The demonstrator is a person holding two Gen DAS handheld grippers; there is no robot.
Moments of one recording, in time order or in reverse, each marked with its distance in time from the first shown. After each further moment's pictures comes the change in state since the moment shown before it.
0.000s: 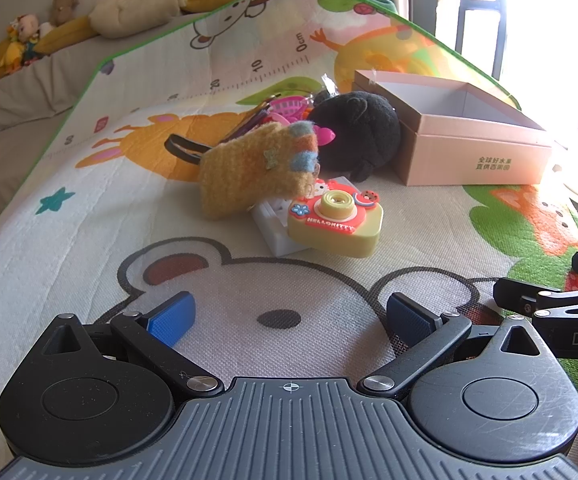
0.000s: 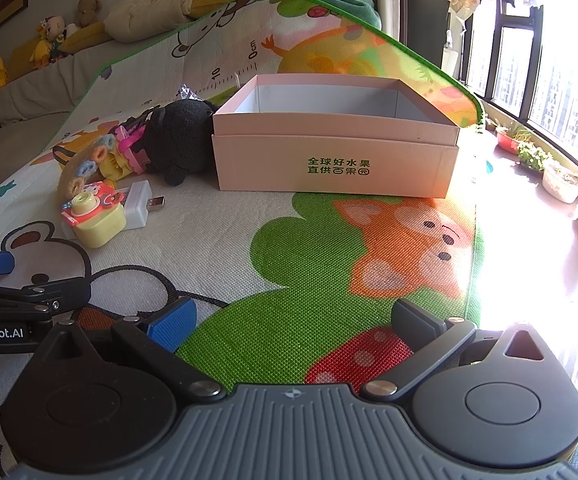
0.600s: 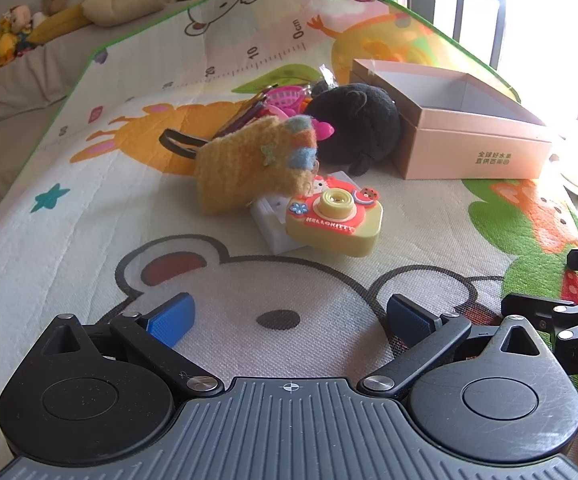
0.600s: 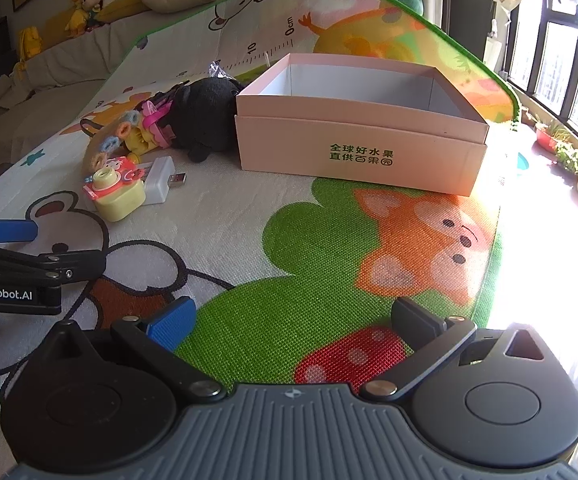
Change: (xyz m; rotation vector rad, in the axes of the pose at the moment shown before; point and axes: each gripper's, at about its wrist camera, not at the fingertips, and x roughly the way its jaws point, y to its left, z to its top) left arm -0.001 0.008 0.009 -0.008 0.046 -0.034; right arm -0.001 -0.012 0.009 -0.084 0.088 0.109
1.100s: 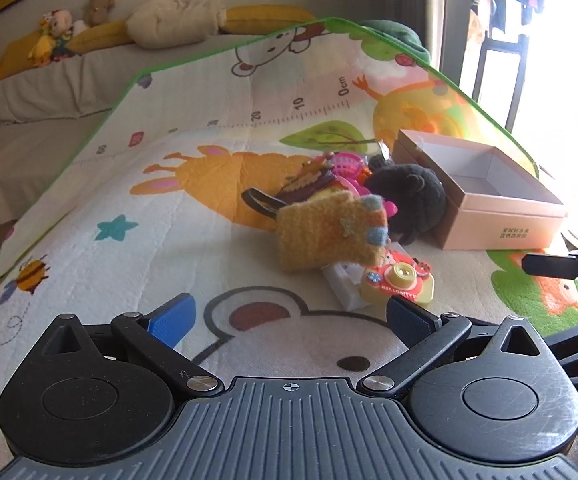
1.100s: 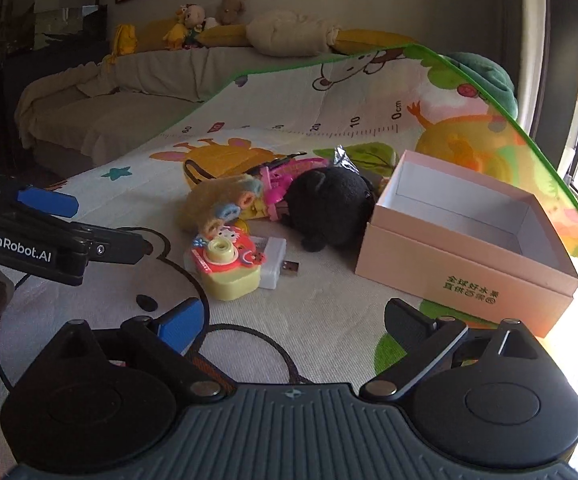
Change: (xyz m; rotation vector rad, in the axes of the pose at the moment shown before) left arm -0.042 0.054 0.019 -0.117 -0.141 0.056; right arm 0.001 0.075 0.034 -0.305 -0.204 0.144
